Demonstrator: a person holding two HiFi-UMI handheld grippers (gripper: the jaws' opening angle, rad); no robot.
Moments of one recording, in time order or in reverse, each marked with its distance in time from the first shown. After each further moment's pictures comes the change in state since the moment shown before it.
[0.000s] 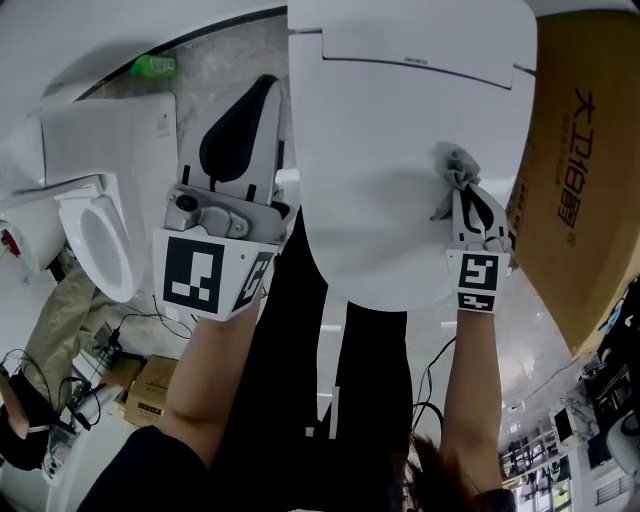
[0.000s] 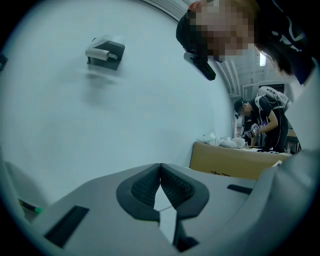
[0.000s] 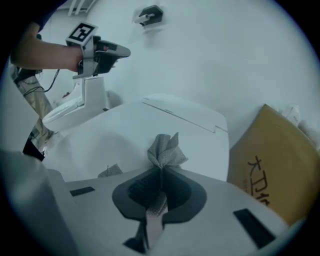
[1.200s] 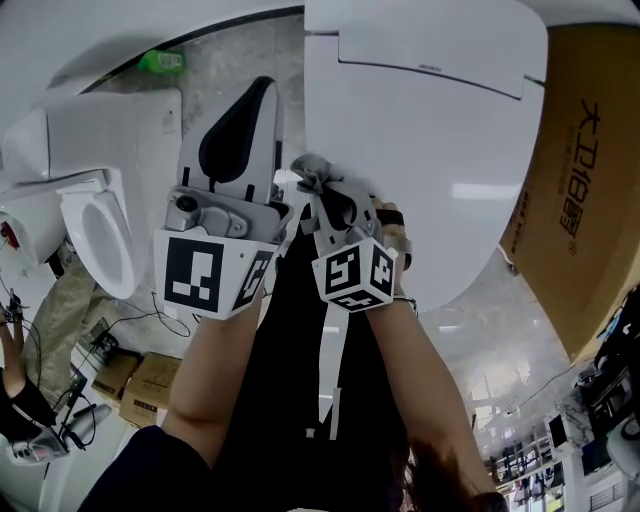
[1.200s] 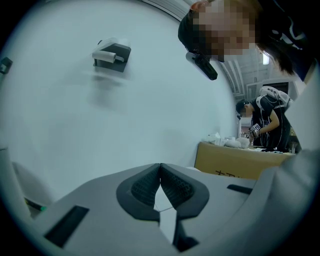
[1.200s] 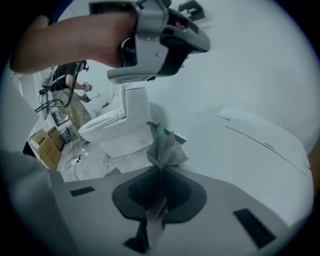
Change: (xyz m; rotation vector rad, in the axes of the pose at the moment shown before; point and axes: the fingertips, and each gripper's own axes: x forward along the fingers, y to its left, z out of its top) left arm -0.013 0.023 -0.001 -0.009 -0.005 0.048; right arm 0.044 0.220 0.112 -0.132 -0.106 0.396
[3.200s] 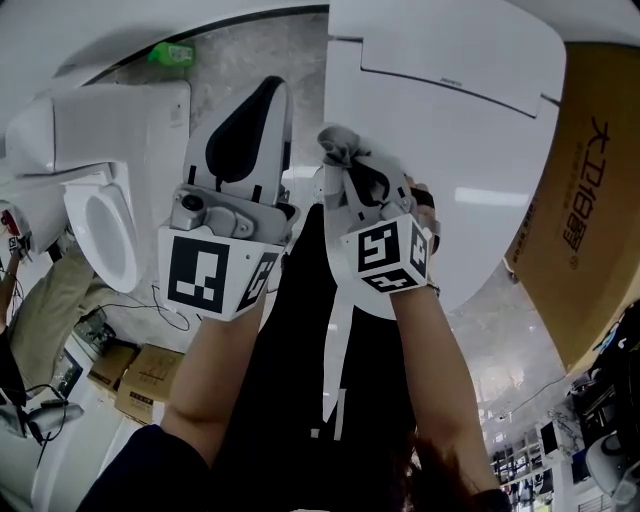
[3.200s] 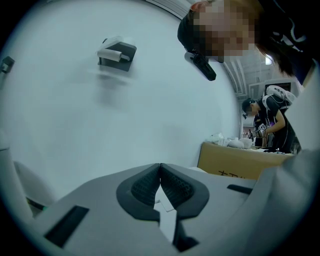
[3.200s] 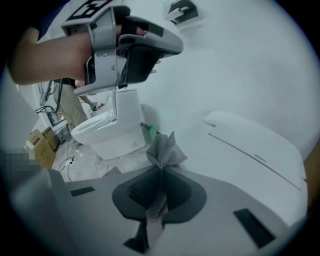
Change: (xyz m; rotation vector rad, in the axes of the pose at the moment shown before) left arm 0.003 0.024 0.002 -0.009 0.004 0.016; right arm 0.011 -0.057 0.023 0.000 -0.020 -0.030
